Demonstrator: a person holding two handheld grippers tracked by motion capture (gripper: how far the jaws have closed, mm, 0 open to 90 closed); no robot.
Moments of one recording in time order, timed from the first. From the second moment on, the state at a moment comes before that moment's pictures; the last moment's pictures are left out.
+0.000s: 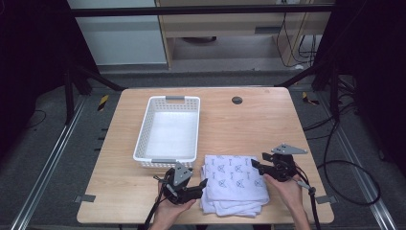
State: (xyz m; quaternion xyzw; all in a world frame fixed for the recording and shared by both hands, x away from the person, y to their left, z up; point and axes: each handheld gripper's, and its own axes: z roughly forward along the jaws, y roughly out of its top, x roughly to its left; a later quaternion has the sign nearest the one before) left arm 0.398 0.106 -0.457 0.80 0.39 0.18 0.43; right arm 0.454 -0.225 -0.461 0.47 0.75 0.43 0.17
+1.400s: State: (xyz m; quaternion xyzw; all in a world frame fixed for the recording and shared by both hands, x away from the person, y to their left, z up) left arm 0.418 0.080 -0.500 0.82 0.41 0.12 0.38; right arm 0.462 -0.213 -0.494 0.49 0.78 0.37 0.13
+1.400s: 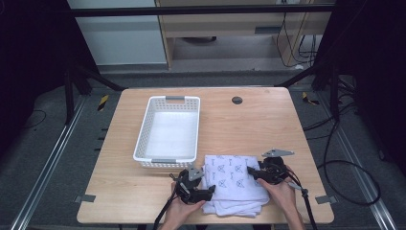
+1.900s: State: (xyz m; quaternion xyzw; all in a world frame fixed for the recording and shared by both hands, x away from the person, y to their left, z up) left arm 0.417 0.078 -0.497 0.83 0.41 0.09 0.38; right arm 0.463 -0.214 -0.497 0.51 0.76 0.38 0.10
